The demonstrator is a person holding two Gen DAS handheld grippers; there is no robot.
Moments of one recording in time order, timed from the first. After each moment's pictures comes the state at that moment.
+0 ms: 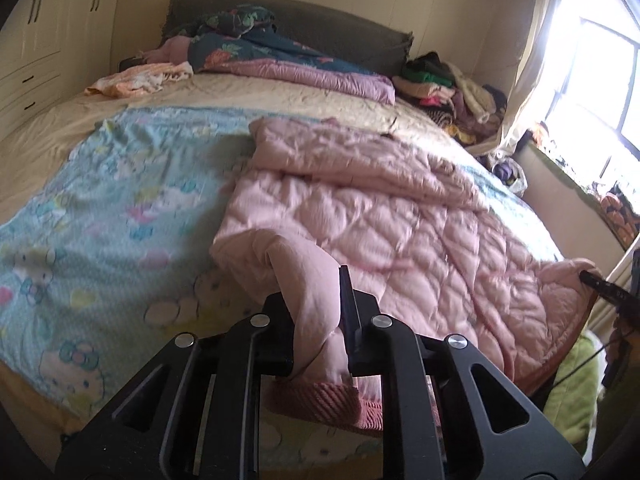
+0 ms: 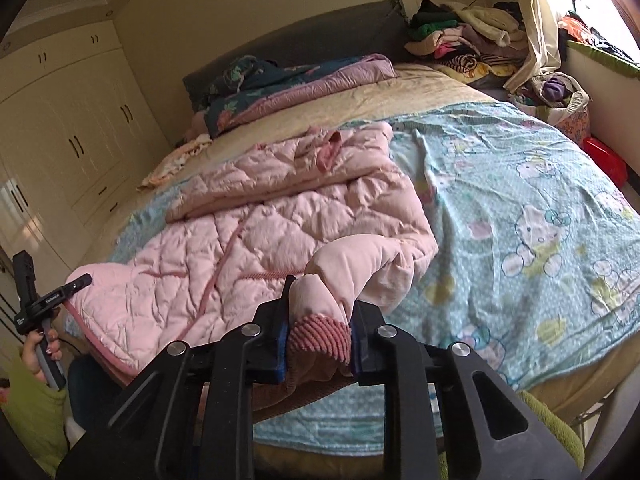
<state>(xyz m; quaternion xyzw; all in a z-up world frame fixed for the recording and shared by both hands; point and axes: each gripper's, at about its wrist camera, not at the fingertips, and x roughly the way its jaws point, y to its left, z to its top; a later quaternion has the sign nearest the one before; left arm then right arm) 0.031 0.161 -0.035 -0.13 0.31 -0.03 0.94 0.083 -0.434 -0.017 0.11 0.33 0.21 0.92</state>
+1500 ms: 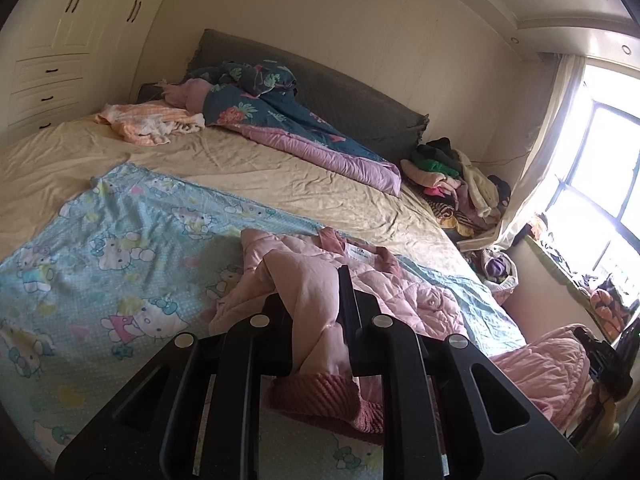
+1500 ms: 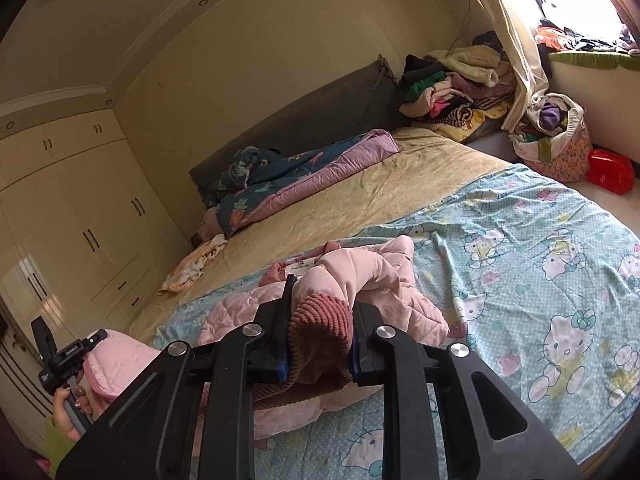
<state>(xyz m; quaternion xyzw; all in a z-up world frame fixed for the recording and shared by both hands) 0.103 0.189 0.063 -0.21 0.21 0.00 0.96 0.160 -0.441 0.077 0.21 0.22 0.20 0.93</state>
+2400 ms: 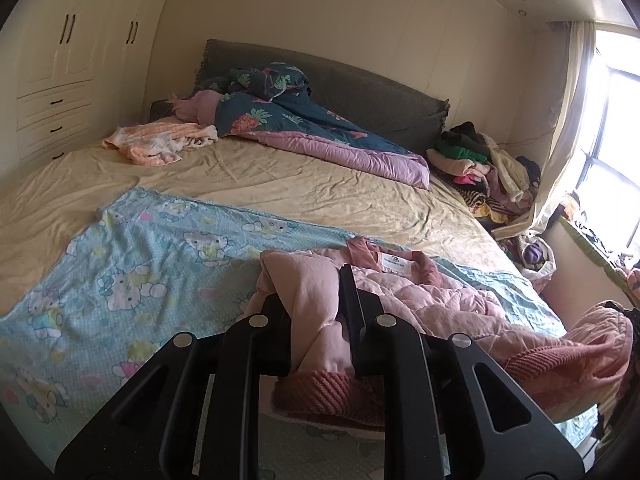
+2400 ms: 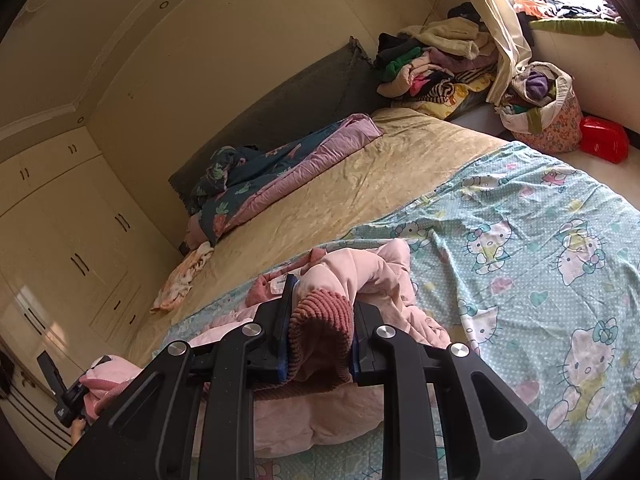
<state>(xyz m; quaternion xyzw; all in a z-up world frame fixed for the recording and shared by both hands) 0.171 0.185 0.067 -0.15 0.22 0.05 0.96 0.250 -0.444 0.077 0.26 0.26 0.17 0.92</state>
